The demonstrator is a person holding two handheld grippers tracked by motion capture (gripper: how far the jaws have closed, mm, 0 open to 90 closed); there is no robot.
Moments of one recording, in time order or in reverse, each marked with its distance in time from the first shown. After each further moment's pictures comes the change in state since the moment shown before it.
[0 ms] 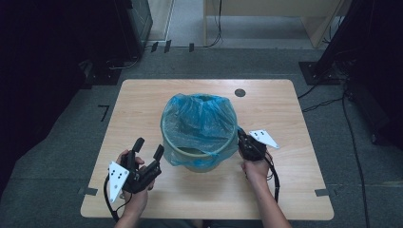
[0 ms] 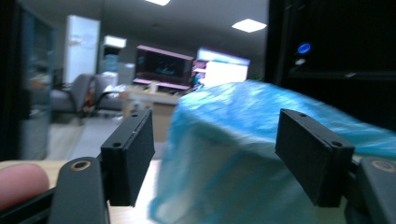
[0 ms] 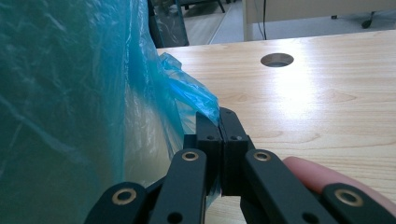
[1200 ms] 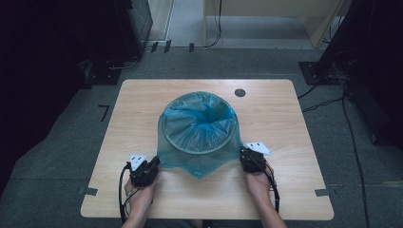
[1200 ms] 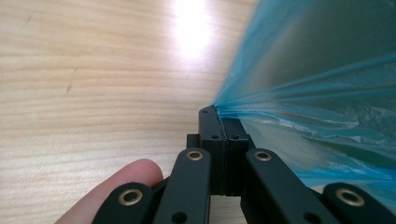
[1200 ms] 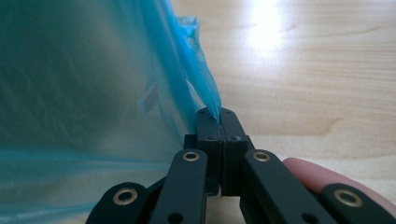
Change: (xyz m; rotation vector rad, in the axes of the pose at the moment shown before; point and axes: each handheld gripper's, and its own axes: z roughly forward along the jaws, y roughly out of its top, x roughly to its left) left arm 0.041 -0.082 0.025 0.741 0.330 -0.178; right arm -0.003 -0.042 -0.006 0.281 -0.157 -0.064
